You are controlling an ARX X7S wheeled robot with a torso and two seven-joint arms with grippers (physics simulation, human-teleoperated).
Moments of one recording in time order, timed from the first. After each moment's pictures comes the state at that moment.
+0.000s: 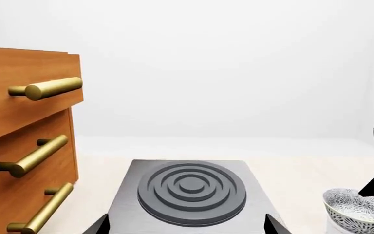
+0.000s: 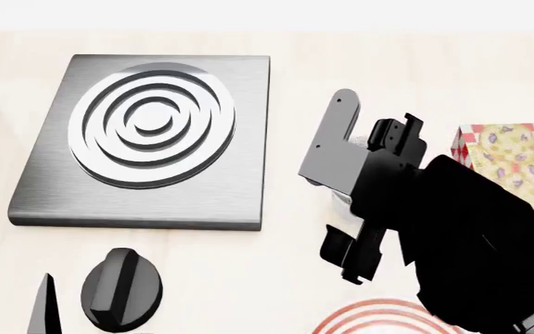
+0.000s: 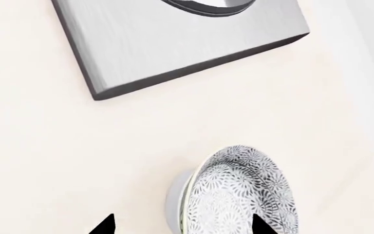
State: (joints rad) left arm 0.17 -0.35 0.21 0.81 -0.24 -0.25 -0.39; right arm 1.24 0.49 -1.06 0.45 0.10 0.57 -0.65
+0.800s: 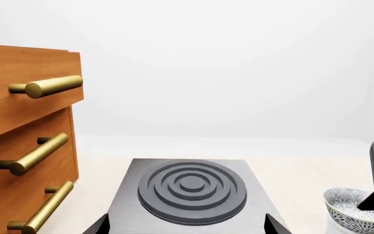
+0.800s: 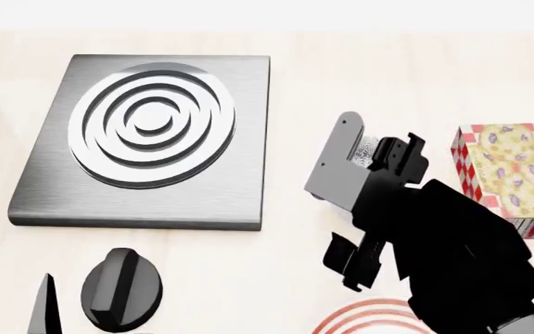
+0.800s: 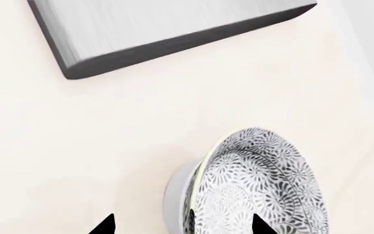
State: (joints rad) left arm 0.16 -0.36 0.22 0.80 -0.25 -0.24 -0.40; right arm 1.20 0.41 -1.05 0.71 0.07 0.40 -0.56
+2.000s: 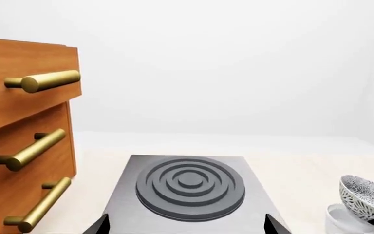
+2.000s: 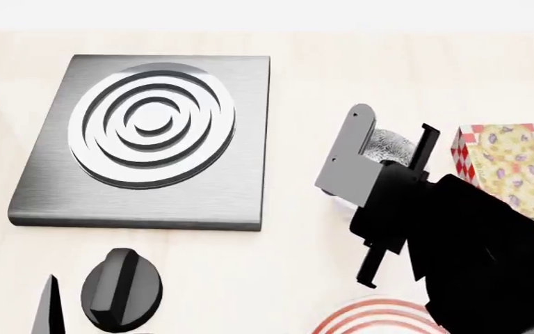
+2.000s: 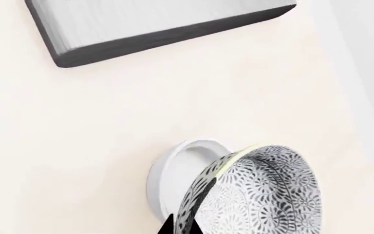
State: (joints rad) left arm 0.15 -0.38 0.24 0.79 -0.27 -0.24 -0.42; right arm 1.20 0.49 -1.06 0.56 0.07 0.48 -0.56
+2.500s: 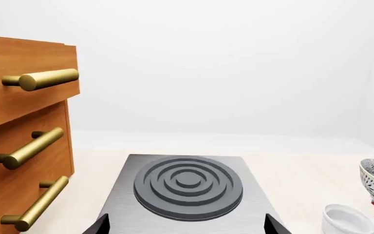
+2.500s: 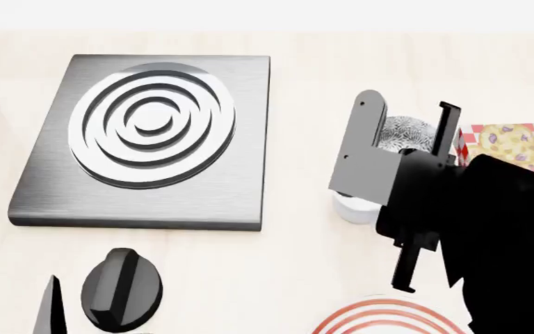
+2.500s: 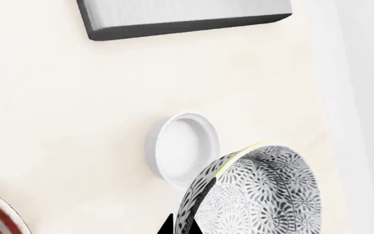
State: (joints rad) left arm 0.15 -0.38 0.24 0.79 -0.28 -0.23 -0.43; right arm 1.28 0.68 -1.13 0.17 0.03 0.69 -0.70
